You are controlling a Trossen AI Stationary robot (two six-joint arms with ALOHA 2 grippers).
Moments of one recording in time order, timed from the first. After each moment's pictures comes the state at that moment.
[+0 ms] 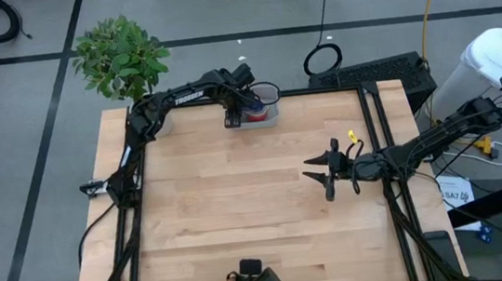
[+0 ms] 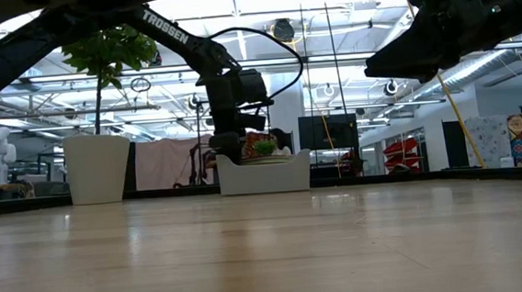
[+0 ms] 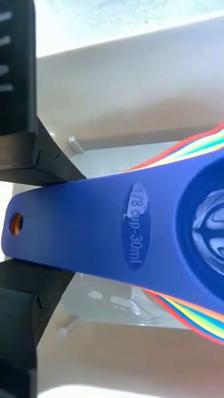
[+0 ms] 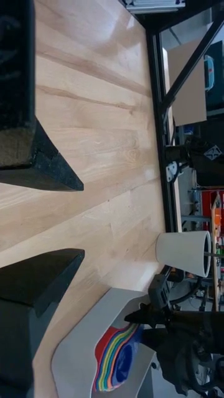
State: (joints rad) left arm 0.61 2.24 1.87 -0.91 -0.07 0.72; right arm 0.28 0.95 0.24 0.44 0.51 0.16
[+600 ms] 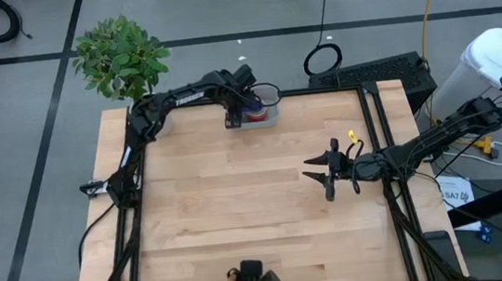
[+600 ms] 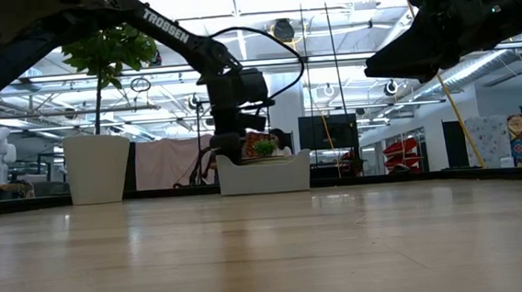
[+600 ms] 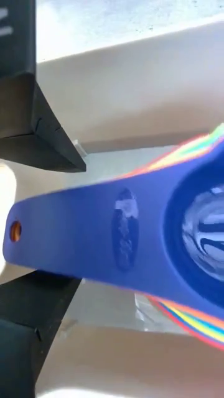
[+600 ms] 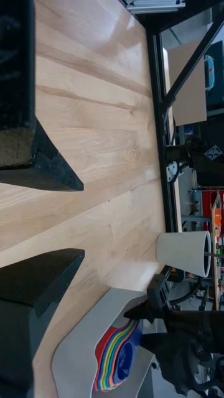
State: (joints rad) left arm 0.60 2.24 1.87 -0.91 -0.11 0.70; right arm 0.28 0.95 0.24 0.44 0.51 0.16
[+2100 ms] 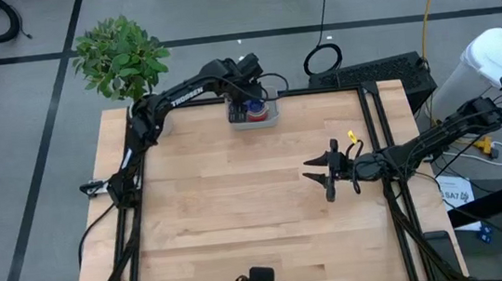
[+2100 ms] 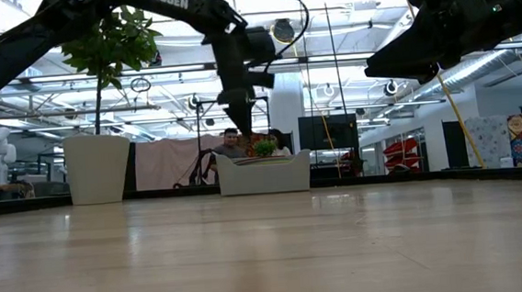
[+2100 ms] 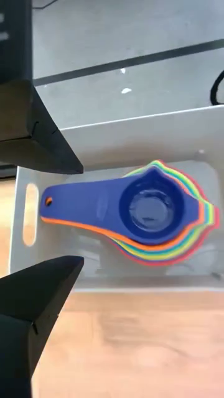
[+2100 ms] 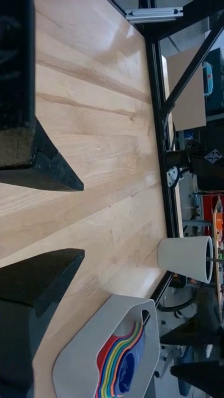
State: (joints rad) left arm 0.53 2.24 2.17 -1.17 -0.10 0.68; right arm 0.28 0.95 0.24 0.44 0.49 0.18
